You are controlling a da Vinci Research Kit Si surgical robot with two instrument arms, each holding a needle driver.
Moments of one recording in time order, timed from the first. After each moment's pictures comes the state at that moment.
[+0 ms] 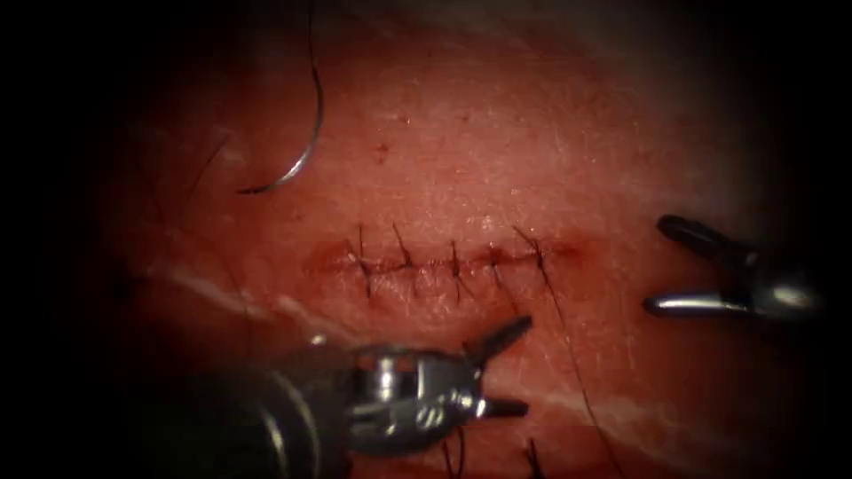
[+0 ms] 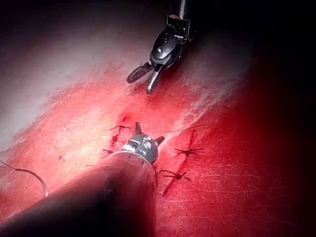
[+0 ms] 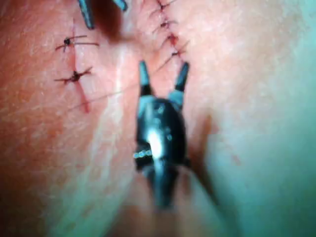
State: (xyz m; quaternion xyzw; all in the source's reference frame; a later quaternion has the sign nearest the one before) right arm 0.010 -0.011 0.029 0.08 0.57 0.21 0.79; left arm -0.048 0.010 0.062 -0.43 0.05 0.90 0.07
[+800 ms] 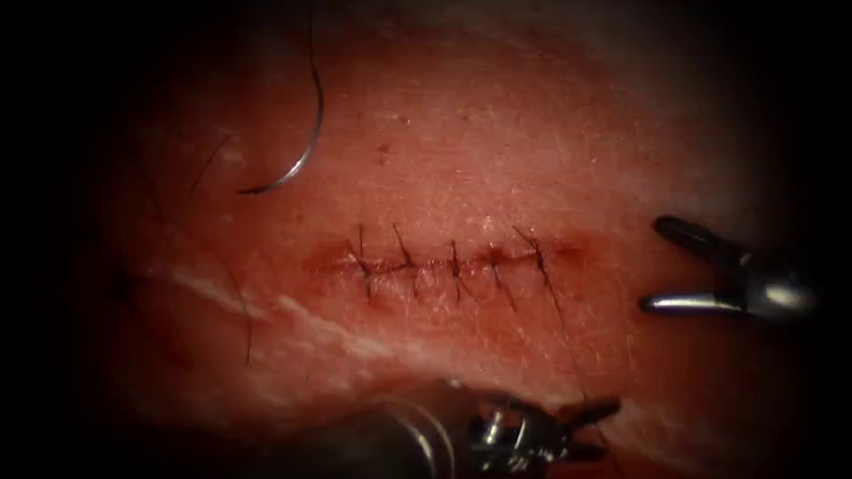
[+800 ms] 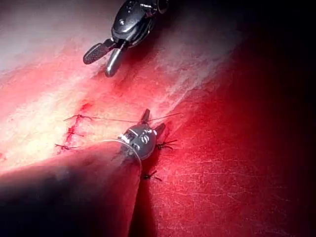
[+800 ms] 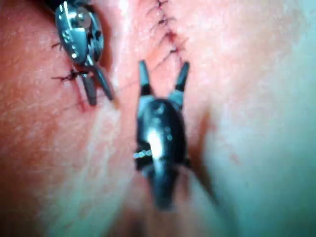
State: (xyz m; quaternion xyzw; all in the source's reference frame) right arm 0.010 -0.011 0.030 0.07 0.57 0.21 0.79; left arm -0.055 0.005 0.069 -0.50 0.05 0.86 -0.05
